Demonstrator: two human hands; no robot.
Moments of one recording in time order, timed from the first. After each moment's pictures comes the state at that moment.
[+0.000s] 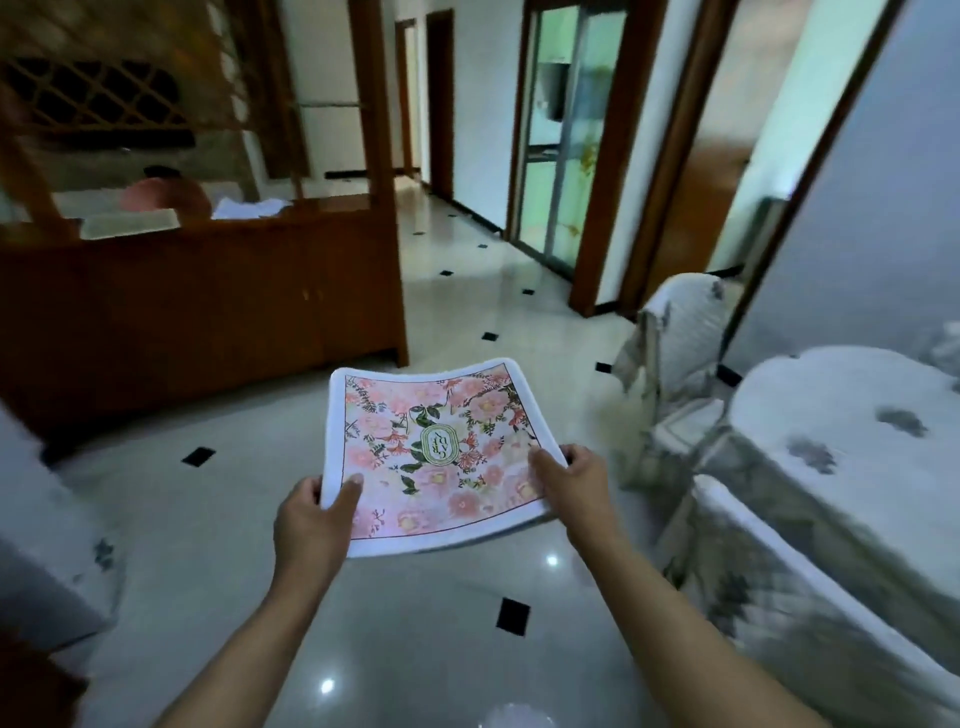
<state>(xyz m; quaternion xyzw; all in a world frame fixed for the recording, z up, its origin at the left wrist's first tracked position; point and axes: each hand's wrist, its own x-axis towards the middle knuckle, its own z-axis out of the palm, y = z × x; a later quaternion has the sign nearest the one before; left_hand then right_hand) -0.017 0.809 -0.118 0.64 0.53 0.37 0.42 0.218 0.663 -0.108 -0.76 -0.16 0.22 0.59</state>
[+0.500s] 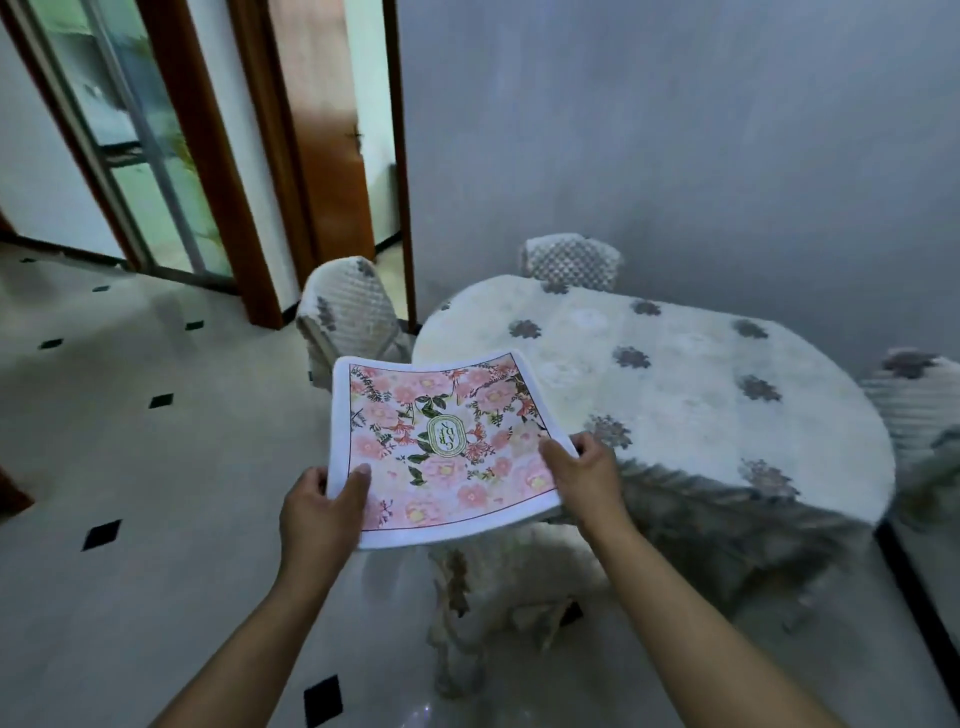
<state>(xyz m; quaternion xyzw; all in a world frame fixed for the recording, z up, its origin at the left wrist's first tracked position) 0.345 0.641 -0.107 0.77 0.27 0.21 0.53 0.425 0.373 -0.098 -0.78 0.08 -0.01 0.62</state>
